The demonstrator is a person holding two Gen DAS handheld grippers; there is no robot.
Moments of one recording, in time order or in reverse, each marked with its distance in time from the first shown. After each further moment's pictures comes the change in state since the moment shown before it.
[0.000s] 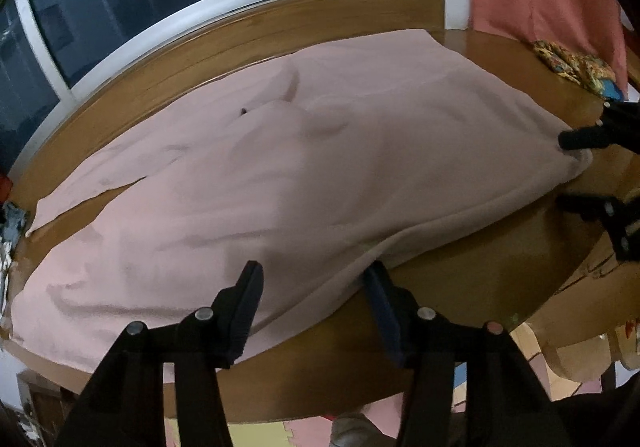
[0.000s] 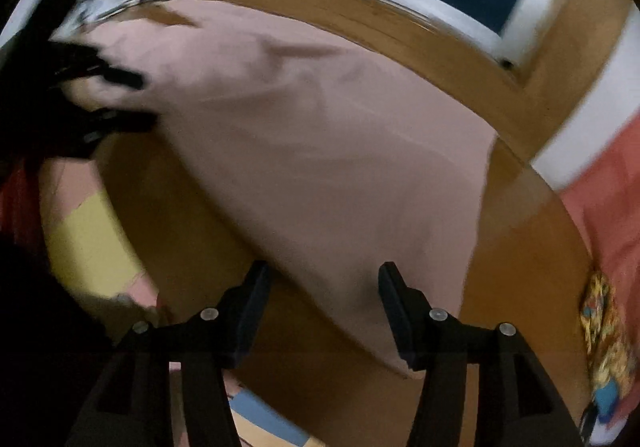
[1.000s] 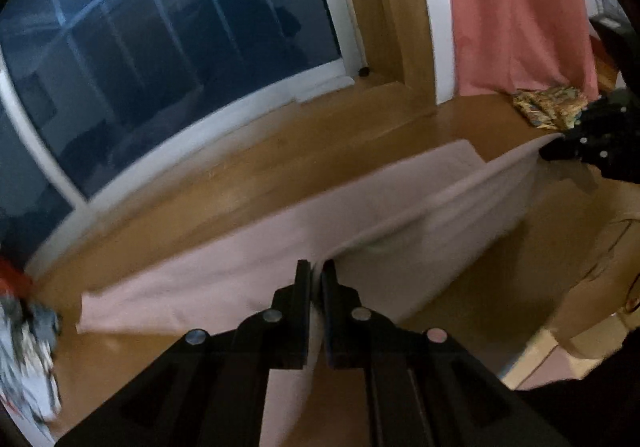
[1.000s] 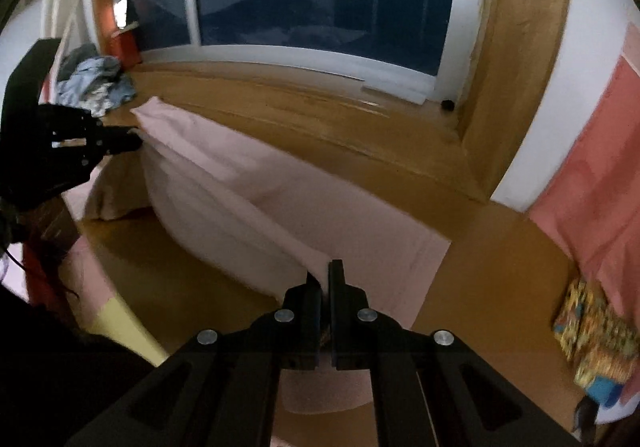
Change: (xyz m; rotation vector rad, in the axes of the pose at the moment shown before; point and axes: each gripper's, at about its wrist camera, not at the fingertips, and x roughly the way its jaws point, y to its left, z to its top) left arm -0.056 0.056 0.137 0.201 -0.156 -0.044; right arm -0.039 -0.097 0.104 0.214 -0.075 0.051
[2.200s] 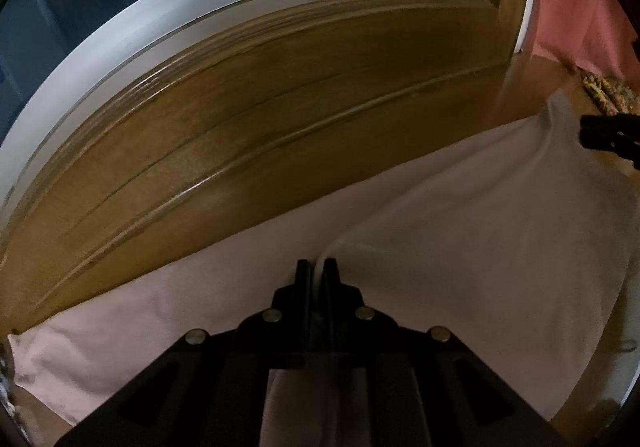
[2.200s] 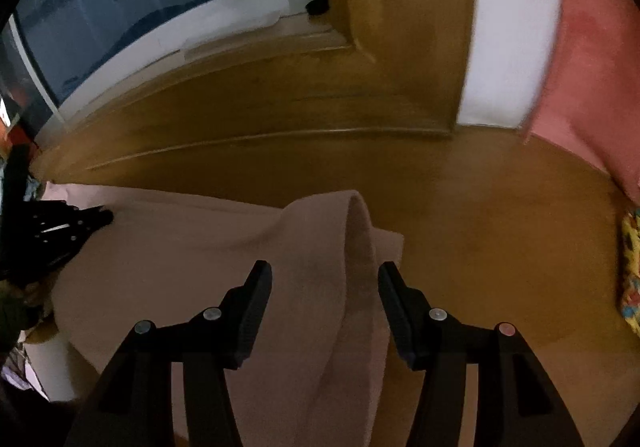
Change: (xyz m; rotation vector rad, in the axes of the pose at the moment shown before) left arm 0.272 0.031 0.047 -0.041 0.215 -0.131; right arm 0.161 -0.133 -0.009 0.409 0.099 -0.078
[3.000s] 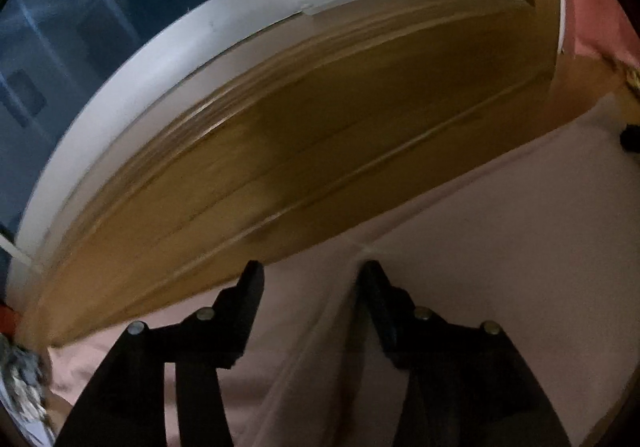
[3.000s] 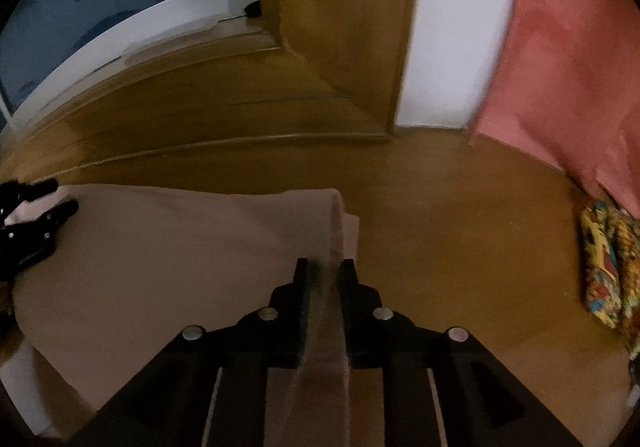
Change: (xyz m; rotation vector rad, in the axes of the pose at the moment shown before) left arm 0.049 -0.029 0.060 -0.005 -0.039 0.181; right arm -0.008 -0.004 0.009 0.058 -0.049 -0.204
